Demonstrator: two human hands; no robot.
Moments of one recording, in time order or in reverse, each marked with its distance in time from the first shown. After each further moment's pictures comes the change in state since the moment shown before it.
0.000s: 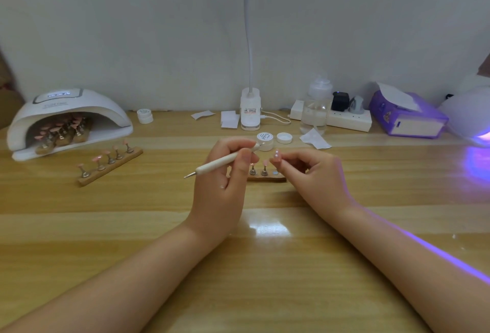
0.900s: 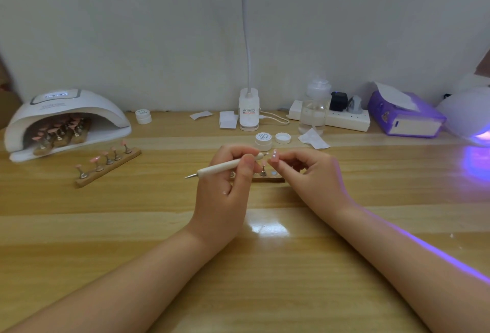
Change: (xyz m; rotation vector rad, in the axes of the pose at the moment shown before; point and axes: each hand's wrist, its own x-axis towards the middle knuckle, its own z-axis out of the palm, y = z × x) left_hand -0.006 0.004 0.003 0.014 -0.013 -0.007; right_hand 0.001 0.000 0.001 -0.005 0.000 0.031
